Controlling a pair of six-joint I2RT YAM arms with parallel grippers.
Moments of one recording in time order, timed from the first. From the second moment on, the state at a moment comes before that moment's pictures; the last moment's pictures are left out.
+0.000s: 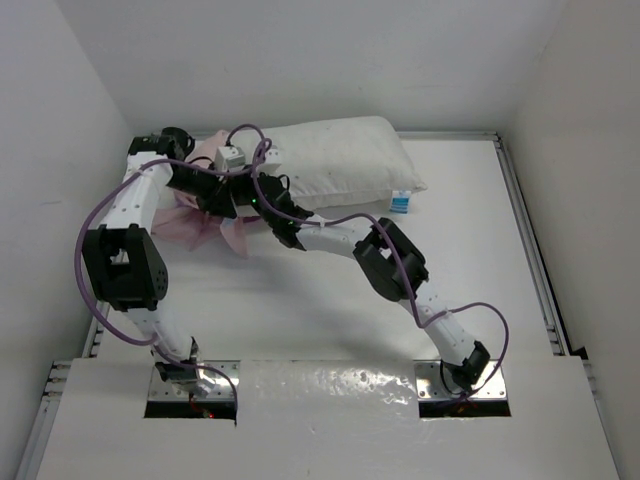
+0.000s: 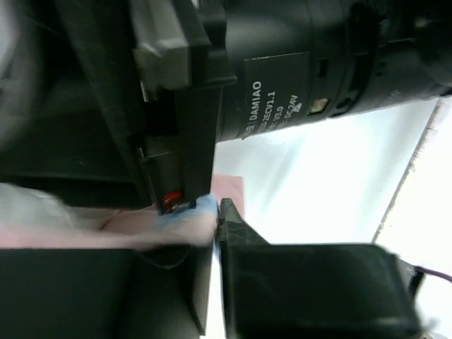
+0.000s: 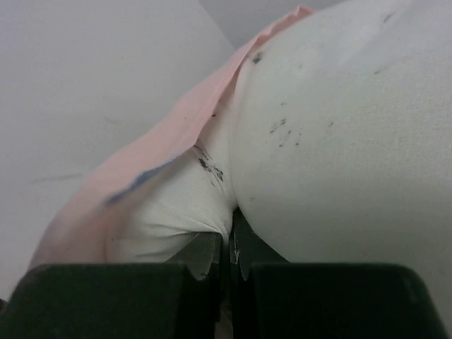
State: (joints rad) left arm 0.06 1.76 1.64 -1.27 0.79 0.97; right arm 0.89 2.46 1.89 0.59 0.26 0.62
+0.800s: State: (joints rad) left arm 0.09 1.74 1.70 -0.97 0.60 0.51; right arm 0.91 2.33 1.57 0.65 0.09 0.52
